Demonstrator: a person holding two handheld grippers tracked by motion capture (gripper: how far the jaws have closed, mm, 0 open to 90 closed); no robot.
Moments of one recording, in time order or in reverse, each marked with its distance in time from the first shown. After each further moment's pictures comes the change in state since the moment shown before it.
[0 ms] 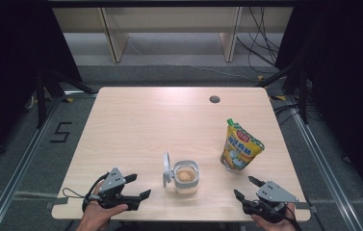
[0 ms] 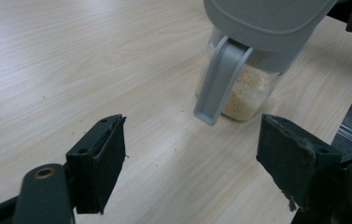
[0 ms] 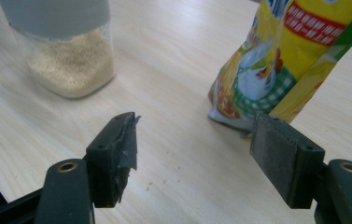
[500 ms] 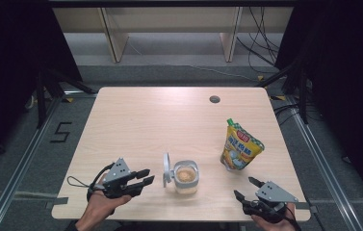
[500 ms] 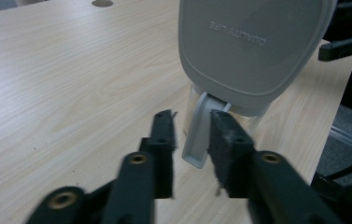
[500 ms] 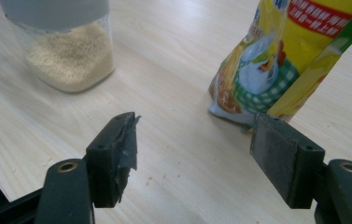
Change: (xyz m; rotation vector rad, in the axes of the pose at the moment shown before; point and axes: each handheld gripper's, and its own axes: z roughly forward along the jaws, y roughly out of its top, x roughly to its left) left arm -0.004 0.030 0.005 -0.047 -0.041 0.045; right arm -0.002 -0.002 0.002 0.001 -0.007 -0.025
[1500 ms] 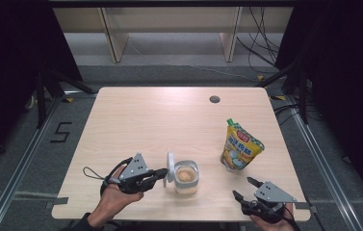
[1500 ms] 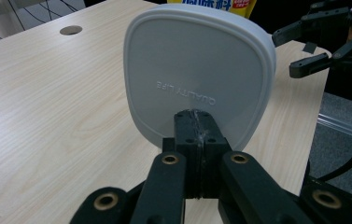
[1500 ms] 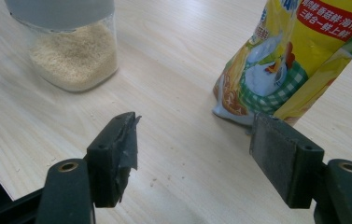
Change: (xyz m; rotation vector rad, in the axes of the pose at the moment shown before) left arm -0.022 0.034 0.024 0.008 -0.062 0.095; right arm 0.003 0.001 0.001 0.015 0.004 -0.012
